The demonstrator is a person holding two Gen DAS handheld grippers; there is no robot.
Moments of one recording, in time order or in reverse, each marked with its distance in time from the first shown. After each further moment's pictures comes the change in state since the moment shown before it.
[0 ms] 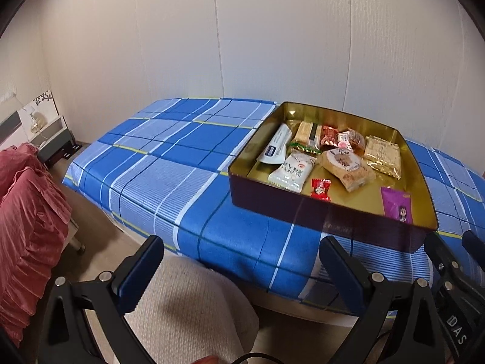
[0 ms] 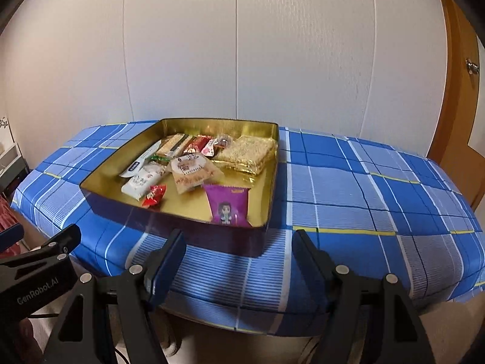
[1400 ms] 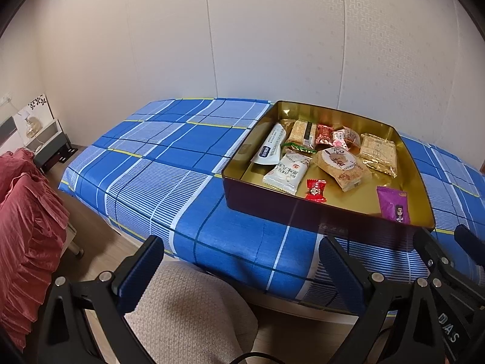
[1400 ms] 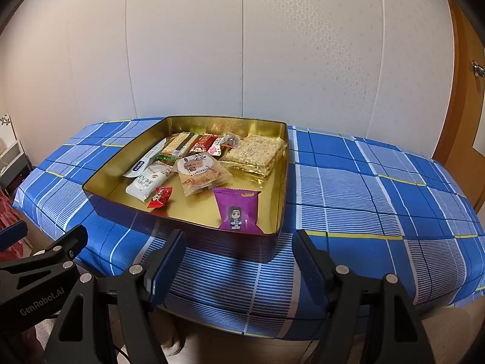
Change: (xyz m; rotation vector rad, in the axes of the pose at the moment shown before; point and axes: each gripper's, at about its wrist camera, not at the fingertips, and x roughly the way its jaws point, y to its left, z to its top) left arm 0.000 -0.005 0.004 0.017 0.015 -0.013; right arm 0.007 0.008 0.007 -0.008 0.024 0.012
